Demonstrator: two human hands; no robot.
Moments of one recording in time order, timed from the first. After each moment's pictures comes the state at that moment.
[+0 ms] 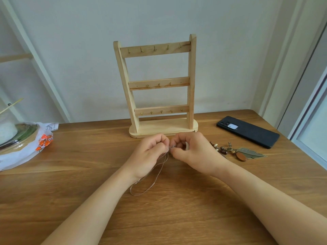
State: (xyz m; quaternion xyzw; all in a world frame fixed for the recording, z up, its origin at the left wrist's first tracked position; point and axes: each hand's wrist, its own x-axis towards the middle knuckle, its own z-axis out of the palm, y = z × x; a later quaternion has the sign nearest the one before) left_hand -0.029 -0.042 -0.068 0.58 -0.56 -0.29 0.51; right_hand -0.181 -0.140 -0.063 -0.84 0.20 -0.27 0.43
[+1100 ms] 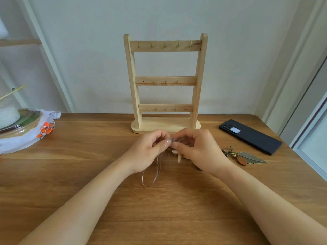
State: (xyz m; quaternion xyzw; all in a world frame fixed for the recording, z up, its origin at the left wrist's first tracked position) left_hand -0.014 -0.045 -0.074 0.60 -0.58 -0.27 0.48; right_hand -0.181 -0.148 -0.066 -0.83 0.21 -0.31 0.41
